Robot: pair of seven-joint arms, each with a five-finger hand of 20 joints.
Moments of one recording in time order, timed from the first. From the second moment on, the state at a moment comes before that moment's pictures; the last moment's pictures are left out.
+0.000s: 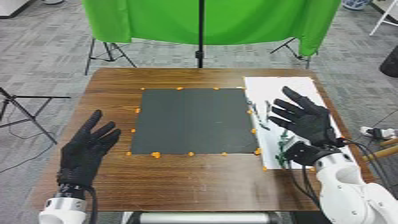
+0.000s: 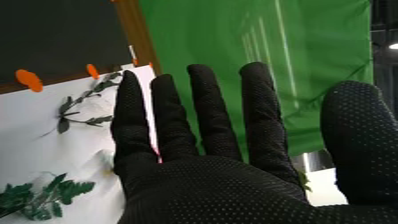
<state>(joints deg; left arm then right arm) 132.5 -61.5 -94.5 -123.1 36.5 5.9 19.2 -115.1 -55.4 89.2 -121.8 -42.3 15.5 0.7</state>
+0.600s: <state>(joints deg) 134.0 -60.3 -94.4 -123.6 36.1 6.4 20.4 -114.6 -52.0 88.1 -124.9 -53.8 24.6 5.5</state>
